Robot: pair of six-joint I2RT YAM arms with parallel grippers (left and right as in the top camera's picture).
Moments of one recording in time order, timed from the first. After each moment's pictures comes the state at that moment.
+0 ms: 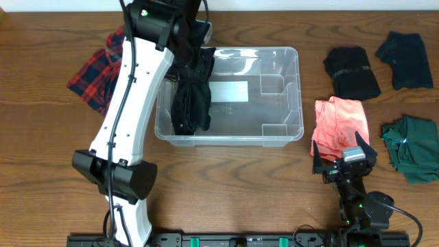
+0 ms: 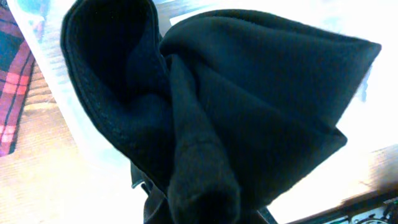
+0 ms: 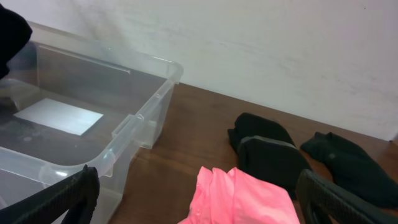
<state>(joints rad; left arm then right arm) -0.35 2.01 2.34 -1.67 0.12 -0.07 -0.06 0.02 0.01 -0.05 -0.22 -0.19</state>
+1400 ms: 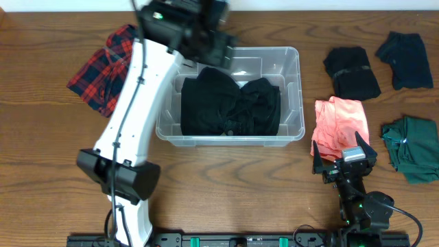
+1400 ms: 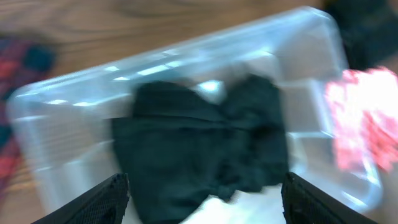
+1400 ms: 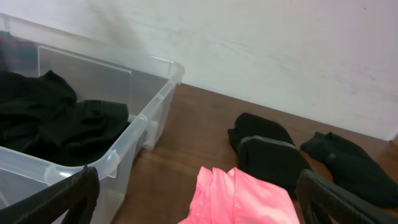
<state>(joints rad) -0.37 2.01 2.34 -1.40 0.13 -0.12 -0.06 0.02 0.01 -0.05 -0.22 -0.19</state>
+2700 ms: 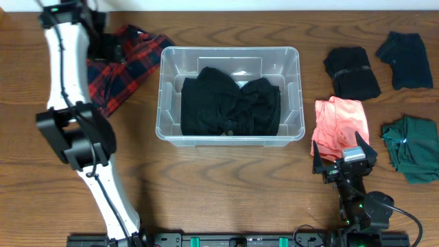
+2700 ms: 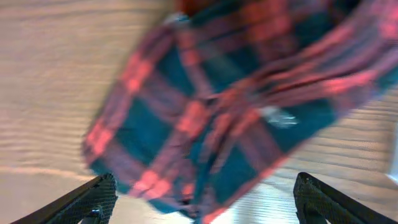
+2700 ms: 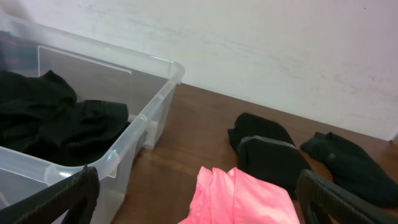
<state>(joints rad) 0.24 2.31 2.30 -1.25 -0.03 0.22 -0.06 0.02 0.01 -0.05 -0.22 -0.19</state>
